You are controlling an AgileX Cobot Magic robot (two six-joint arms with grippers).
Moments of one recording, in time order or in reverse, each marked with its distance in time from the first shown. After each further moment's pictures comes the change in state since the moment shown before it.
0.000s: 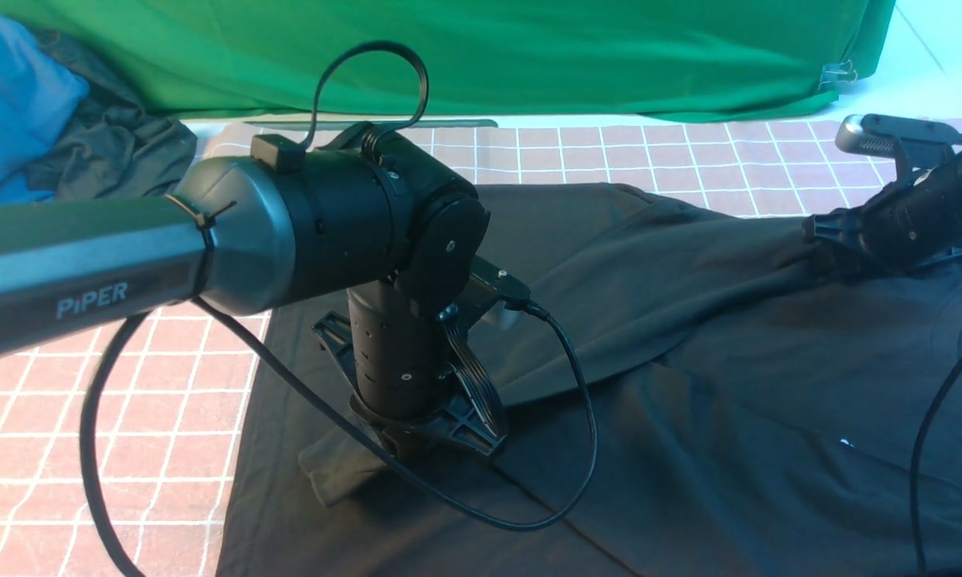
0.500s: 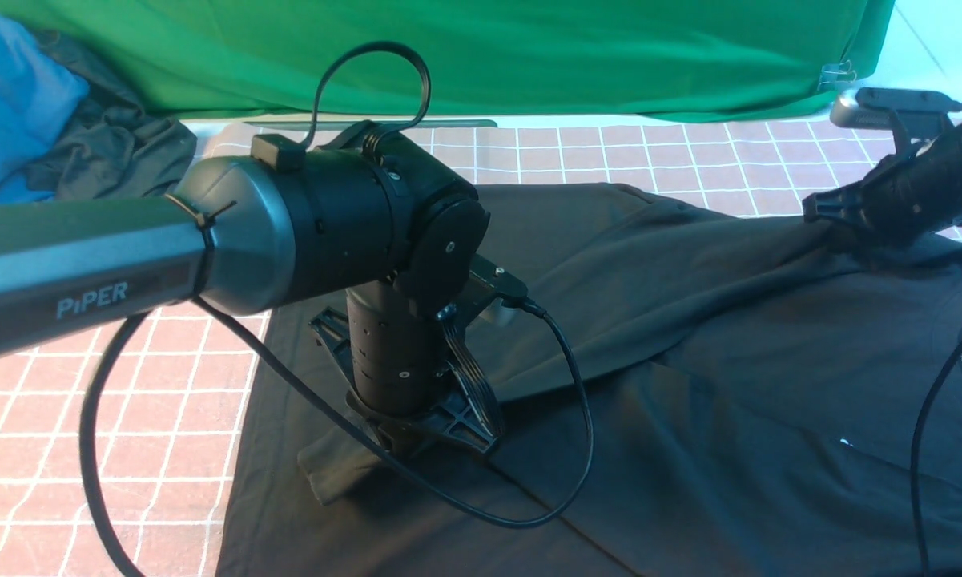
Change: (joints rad) right arm 0.000 0.000 -0.107 -0.001 0.138 -0.080; left arm 0.000 0.000 0.000 0.026 0.008 -0.013
